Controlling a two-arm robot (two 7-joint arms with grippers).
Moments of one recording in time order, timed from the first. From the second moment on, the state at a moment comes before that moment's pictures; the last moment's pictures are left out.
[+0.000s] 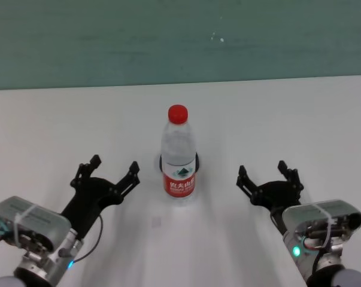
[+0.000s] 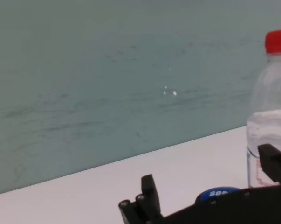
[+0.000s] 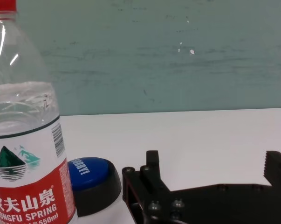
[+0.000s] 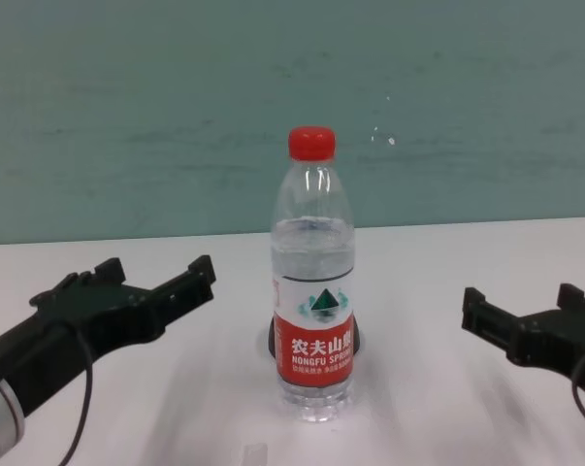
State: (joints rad) left arm 0.08 0.22 0.15 -1.62 -0.10 -0.15 -0.23; right arm -0.06 0.16 -0.26 -1.64 0.19 -0.04 -0.06
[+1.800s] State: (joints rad) left arm -0.01 0.23 0.26 -1.56 -0.08 -0.15 -0.27; right arm -0.06 0.16 -0.26 -1.64 0.19 -0.04 -0.06
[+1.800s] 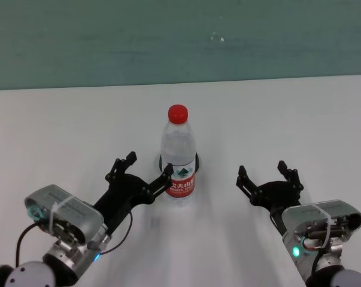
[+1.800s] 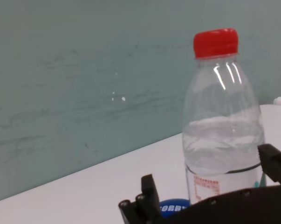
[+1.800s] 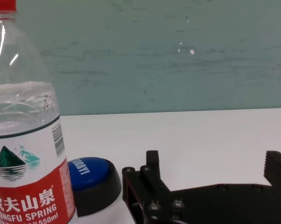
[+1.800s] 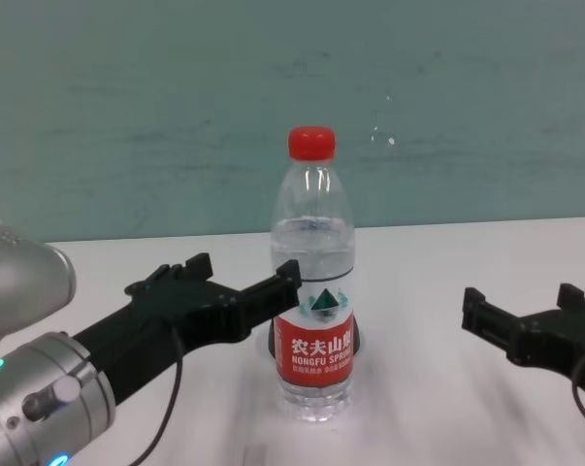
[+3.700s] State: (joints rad) left arm 0.05 0.29 0.14 -1.61 -0.09 -0.16 -0.24; right arm -0.06 0.16 -0.26 -1.64 0.19 -0.04 -0.06
